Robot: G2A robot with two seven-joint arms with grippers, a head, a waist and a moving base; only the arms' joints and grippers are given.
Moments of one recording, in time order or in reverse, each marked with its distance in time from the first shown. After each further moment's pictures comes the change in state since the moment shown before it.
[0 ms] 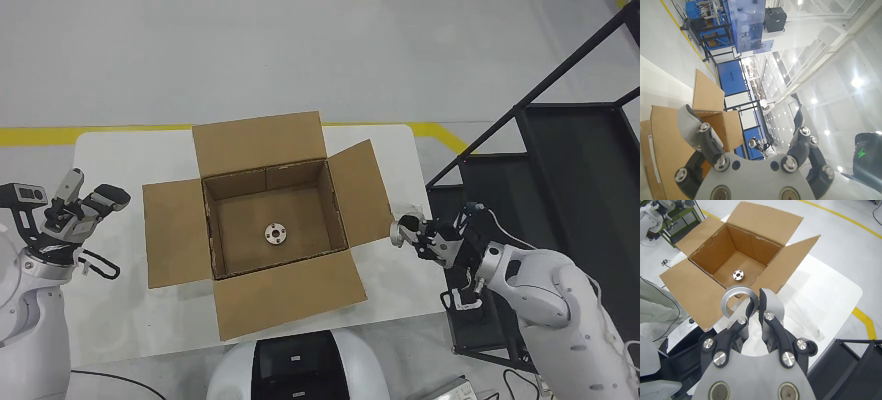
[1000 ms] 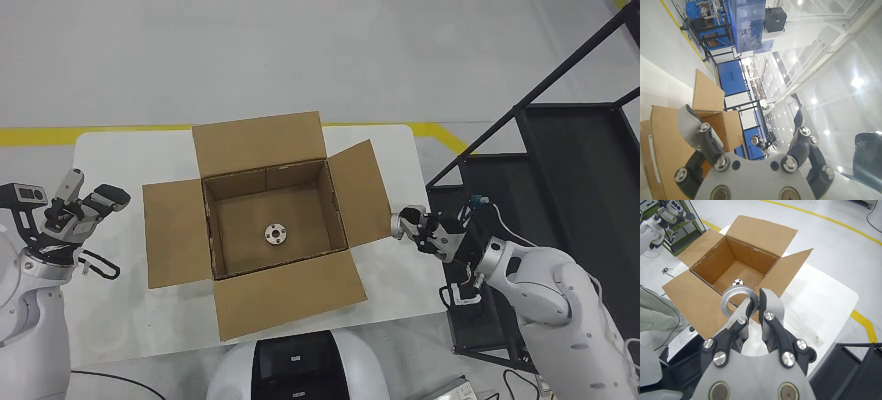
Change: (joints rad) left arm 0.000 0.000 0.000 0.000 0.000 0.000 0.000; right arm 0.017 -0.001 -0.010 -0.003 0.017 0.042 -0.017
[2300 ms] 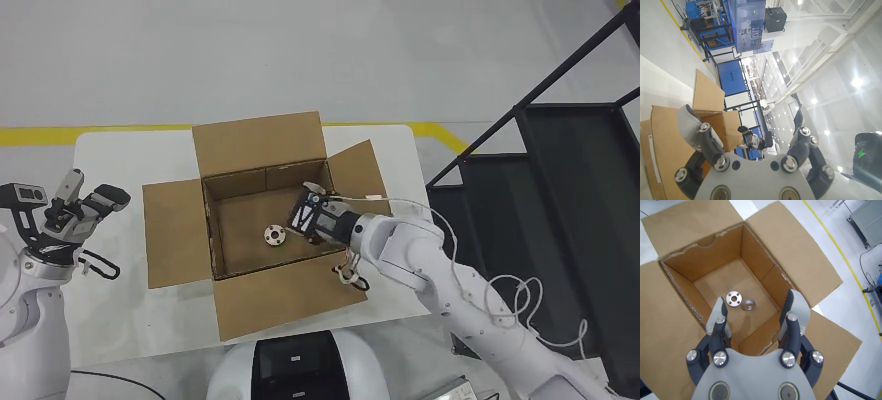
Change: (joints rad) left arm 0.000 0.000 0.000 0.000 0.000 0.000 0.000; right arm 0.576 -0.098 -0.755 0.101 -0.493 0.306 0.109
